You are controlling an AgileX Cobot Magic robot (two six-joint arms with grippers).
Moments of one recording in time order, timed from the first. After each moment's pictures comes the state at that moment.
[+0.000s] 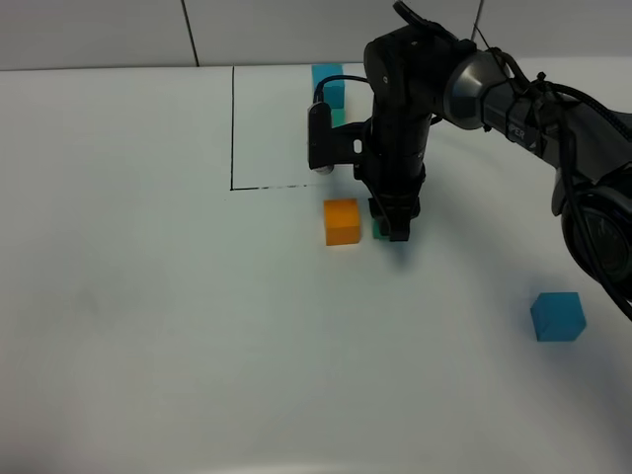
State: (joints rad) left arm -0.06 0.00 -0.51 -0.18 1.05 0.11; right arm 0.52 2.38 -1.94 -0.04 1.14 -1.14
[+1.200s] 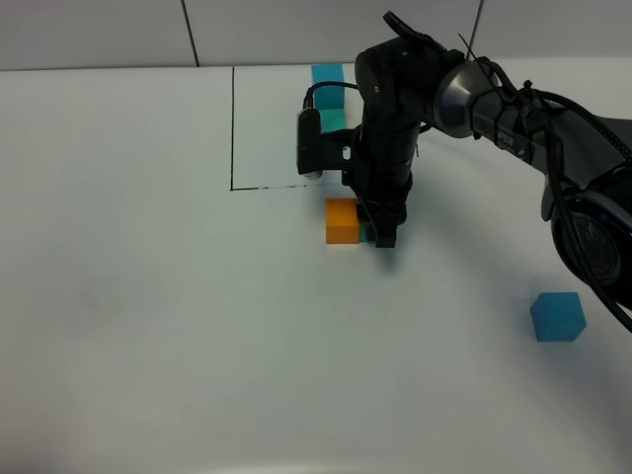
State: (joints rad) left arm -0.06 0.00 -0.51 -0.18 1.05 0.11; right arm 0.54 2.39 -1.94 0.00 1.11 -1.14
